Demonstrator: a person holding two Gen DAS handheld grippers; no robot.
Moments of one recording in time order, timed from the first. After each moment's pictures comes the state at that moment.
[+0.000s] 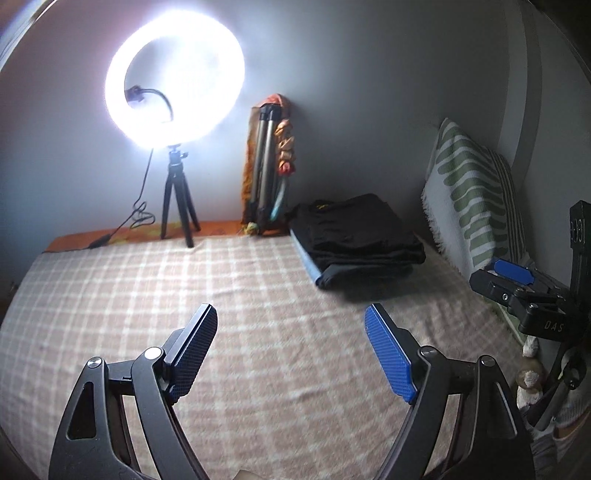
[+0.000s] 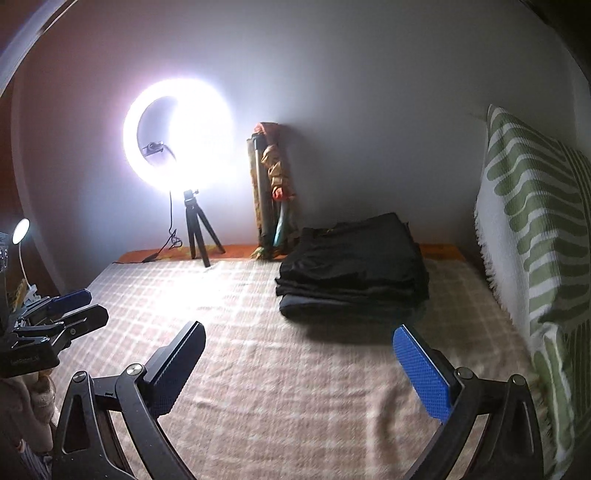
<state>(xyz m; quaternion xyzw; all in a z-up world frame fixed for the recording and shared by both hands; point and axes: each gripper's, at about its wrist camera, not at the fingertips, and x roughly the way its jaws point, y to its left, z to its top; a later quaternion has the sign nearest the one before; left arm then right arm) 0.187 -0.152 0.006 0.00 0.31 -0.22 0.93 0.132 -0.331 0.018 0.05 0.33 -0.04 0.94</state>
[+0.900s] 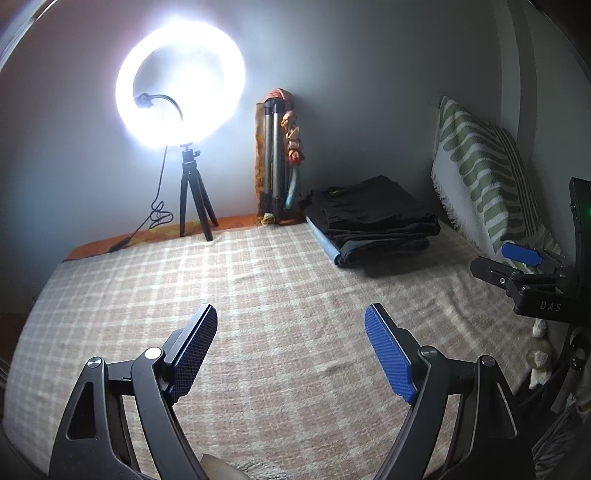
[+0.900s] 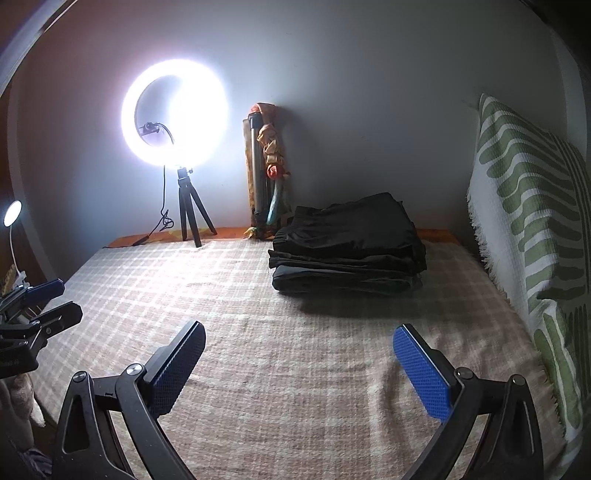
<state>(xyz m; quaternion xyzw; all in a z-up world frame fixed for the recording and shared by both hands) 0.160 -0.150 -0.018 0.05 0.29 -0.19 0.94 0.119 -0.324 -0.017 0.04 0.33 -0.06 0.94</state>
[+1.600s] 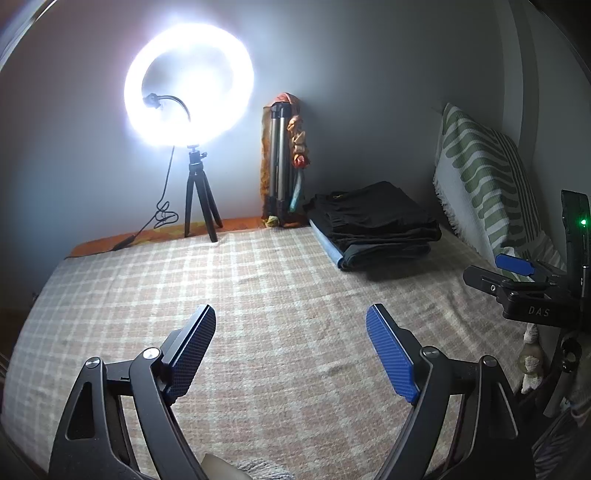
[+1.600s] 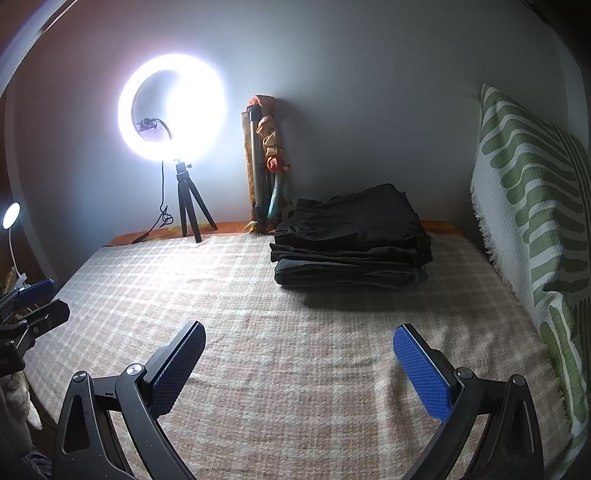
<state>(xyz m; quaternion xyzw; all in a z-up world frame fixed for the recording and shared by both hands) 0.158 -0.144 -0.013 0.04 0.29 -0.19 0.94 0.124 -0.324 -0.025 0.06 0.34 -0.06 0.94</state>
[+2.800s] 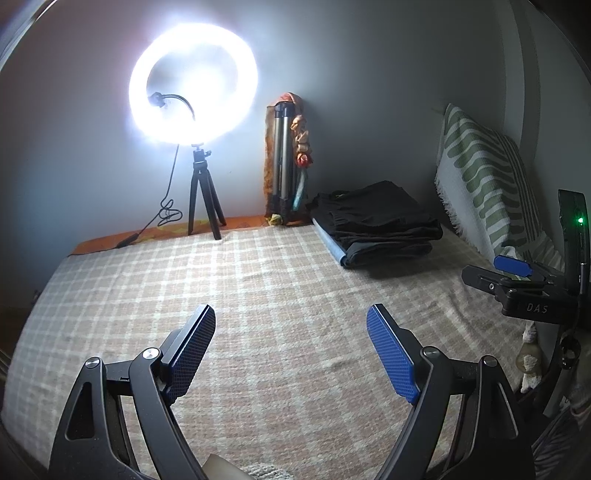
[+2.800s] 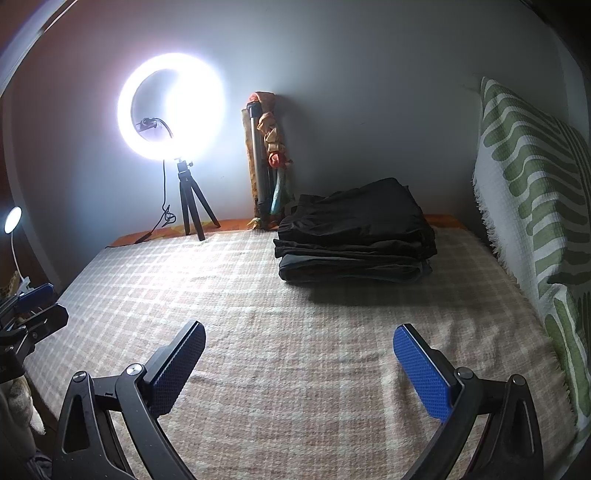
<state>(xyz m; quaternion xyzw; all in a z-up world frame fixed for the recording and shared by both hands) 0.153 -0.141 -0.011 0.04 0.29 -0.18 0.94 0.124 -0.320 -0.028 0.07 0.34 -0.06 0.93</state>
